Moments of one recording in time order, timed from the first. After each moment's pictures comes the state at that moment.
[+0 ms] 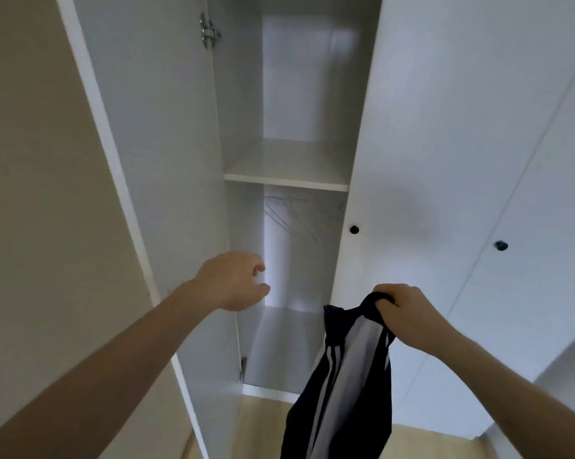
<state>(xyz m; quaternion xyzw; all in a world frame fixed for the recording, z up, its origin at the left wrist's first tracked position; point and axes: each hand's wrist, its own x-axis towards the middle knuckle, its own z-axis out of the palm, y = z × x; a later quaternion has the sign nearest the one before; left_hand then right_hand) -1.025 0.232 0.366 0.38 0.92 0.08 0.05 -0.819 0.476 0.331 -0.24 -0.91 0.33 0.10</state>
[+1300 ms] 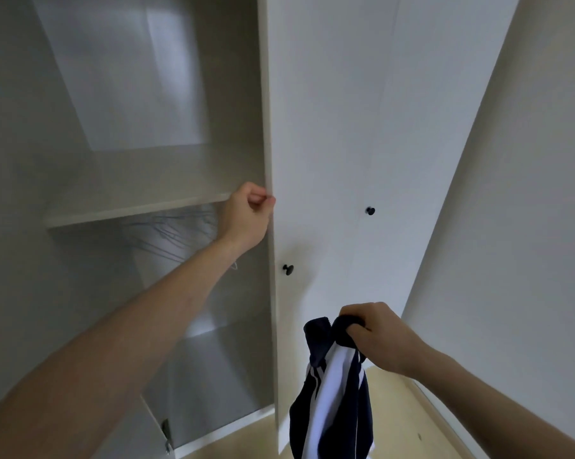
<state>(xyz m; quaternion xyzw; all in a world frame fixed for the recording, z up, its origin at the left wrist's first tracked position) -1.076 0.500 0.380 0.48 0.66 0.57 0.04 -0.784 0.474 0.306 -0.38 -0.84 0.34 0.14</state>
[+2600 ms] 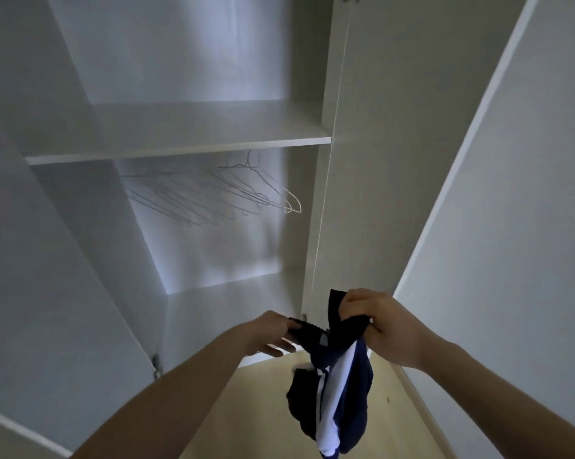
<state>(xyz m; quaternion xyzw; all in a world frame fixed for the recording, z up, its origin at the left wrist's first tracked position) -0.864 0.419 0.192 0.33 0.72 0.25 0.56 -0.624 0.494 0.283 -0.18 -0.94 0.27 0.14</state>
